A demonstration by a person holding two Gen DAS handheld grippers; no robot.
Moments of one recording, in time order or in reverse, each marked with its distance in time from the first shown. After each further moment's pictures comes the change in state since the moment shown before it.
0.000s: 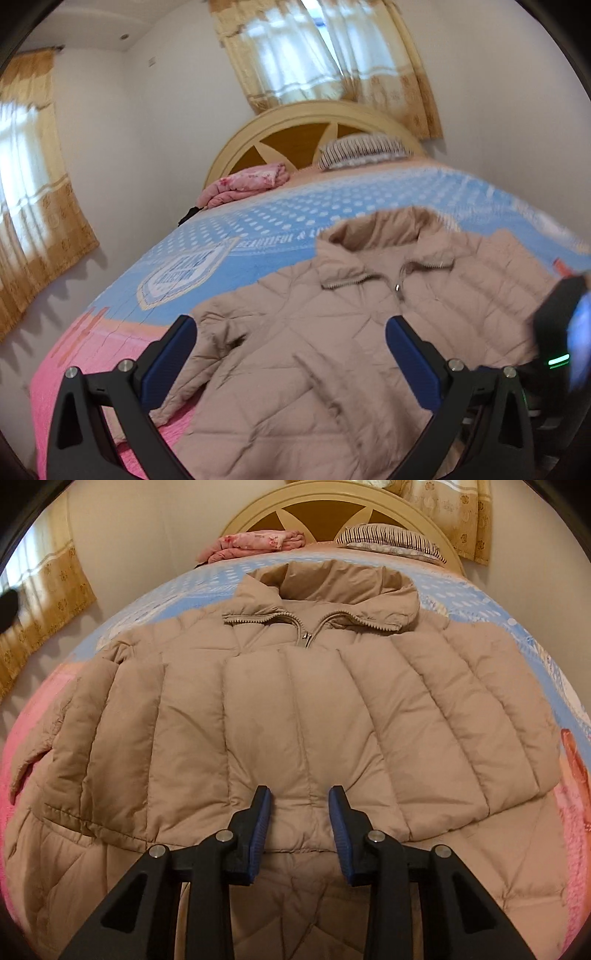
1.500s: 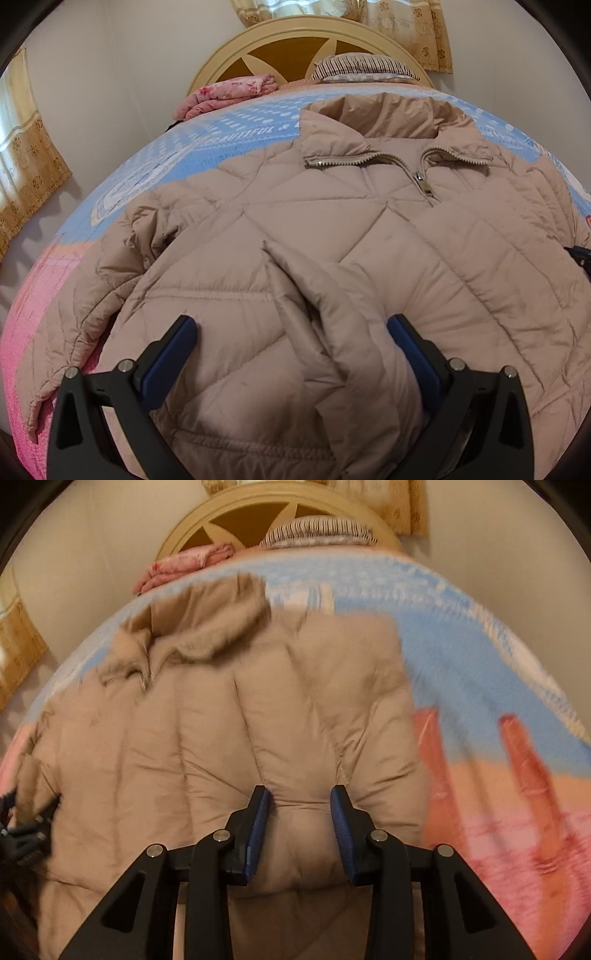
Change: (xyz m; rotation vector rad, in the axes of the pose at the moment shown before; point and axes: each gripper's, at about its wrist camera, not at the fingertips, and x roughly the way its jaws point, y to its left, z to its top) left arm 0.095 -0.012 -0.055 -0.067 0.314 -0.087; right arm 0.017 -0.140 0.028 0.159 -0.008 -0.128
